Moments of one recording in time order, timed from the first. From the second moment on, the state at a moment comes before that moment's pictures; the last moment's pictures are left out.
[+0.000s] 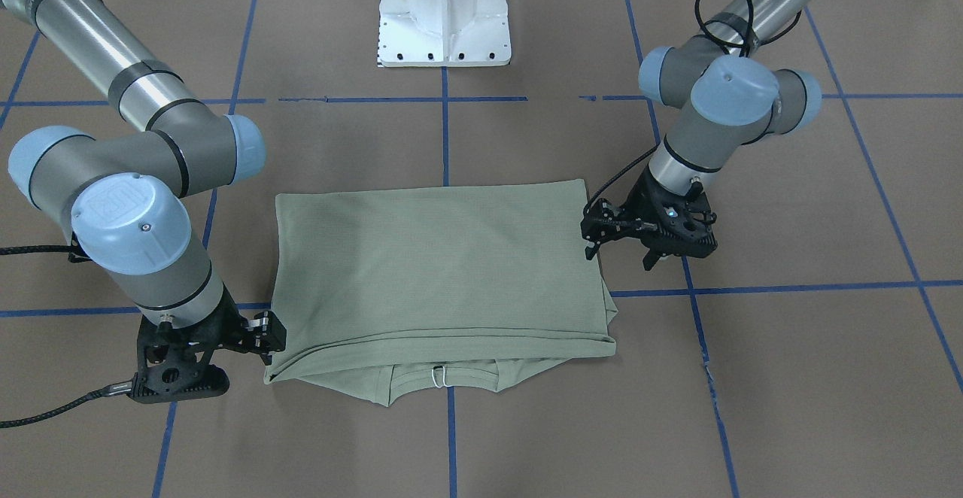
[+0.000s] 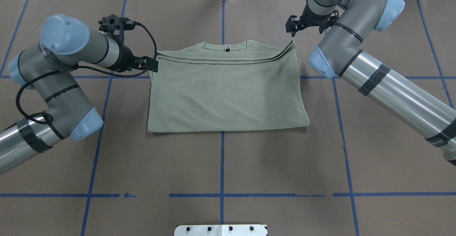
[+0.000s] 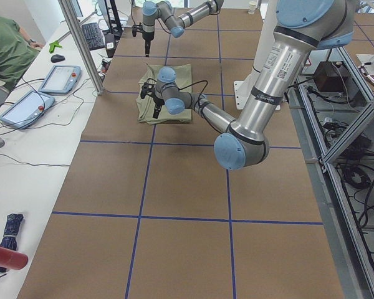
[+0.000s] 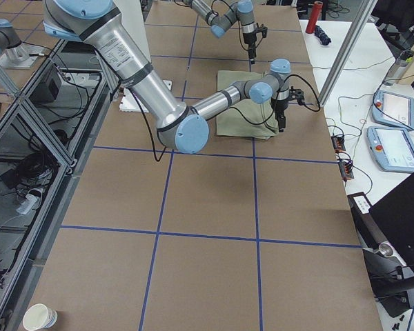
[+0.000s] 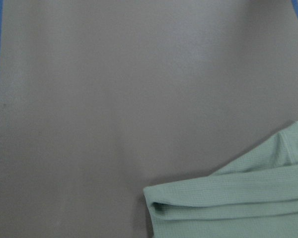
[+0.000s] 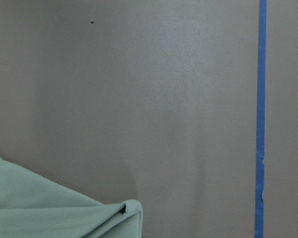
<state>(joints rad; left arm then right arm) -0.76 -1.99 -1.61 -2.13 -1.94 -1.05 0.93 -0.83 1.26 -1.39 1.97 0.77</state>
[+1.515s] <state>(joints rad) -0.51 -1.84 -1.69 -2.30 -1.77 -1.48 0.94 -0.82 1.26 -1.38 1.98 0.77</state>
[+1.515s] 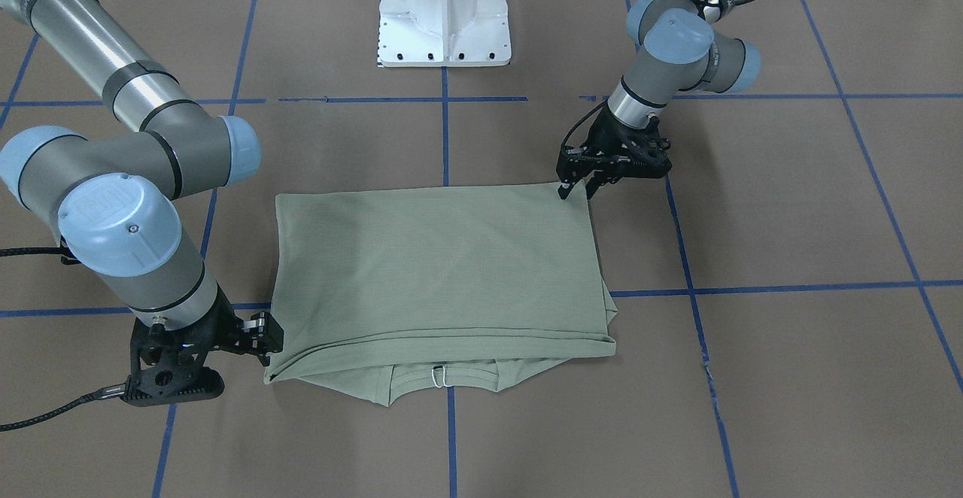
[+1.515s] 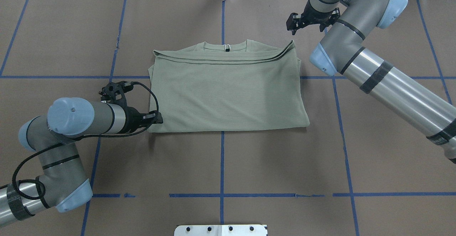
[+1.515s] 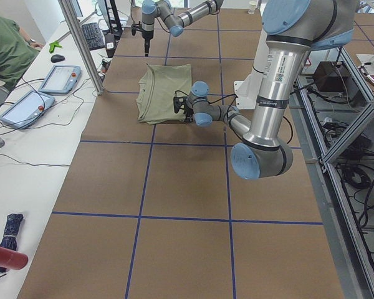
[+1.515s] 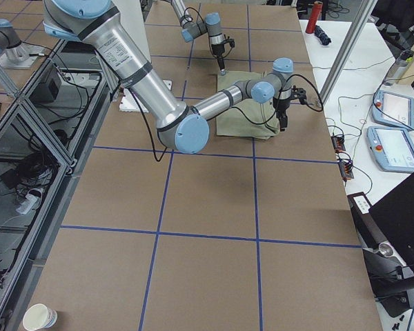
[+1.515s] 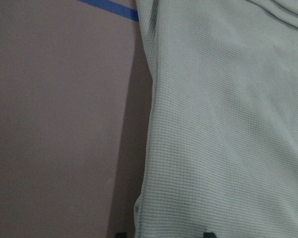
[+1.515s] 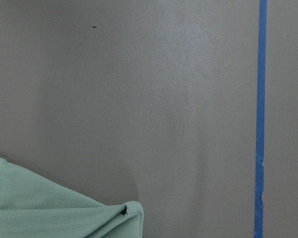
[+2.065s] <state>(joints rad) -0.50 -1.82 -1.71 -2.29 -1.78 -1.42 0.94 -0.83 1.26 -1.38 1.98 0.77</state>
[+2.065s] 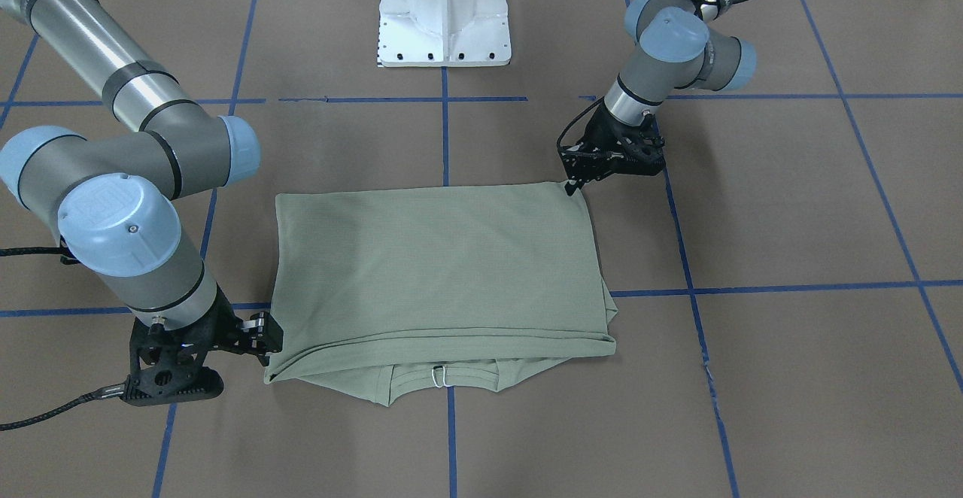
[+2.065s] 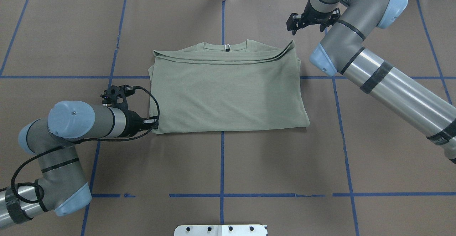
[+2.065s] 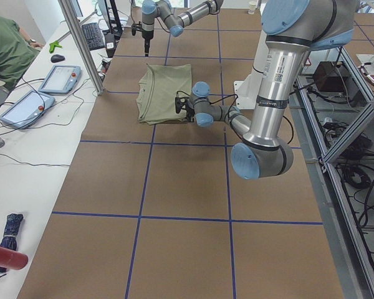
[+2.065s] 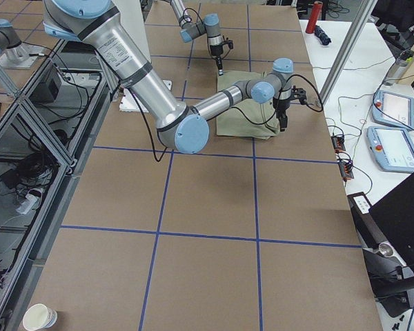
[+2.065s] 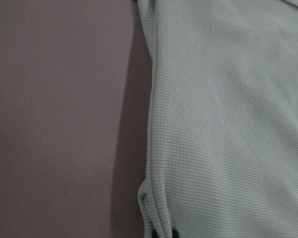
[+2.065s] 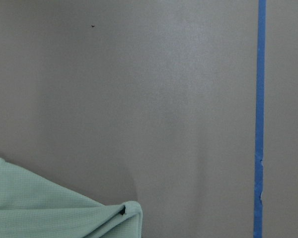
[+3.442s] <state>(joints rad) -1.00 -2.31 -0.87 -2.29 -1.72 -0.64 0.93 -0.82 1.27 -1.37 1.98 0.78</state>
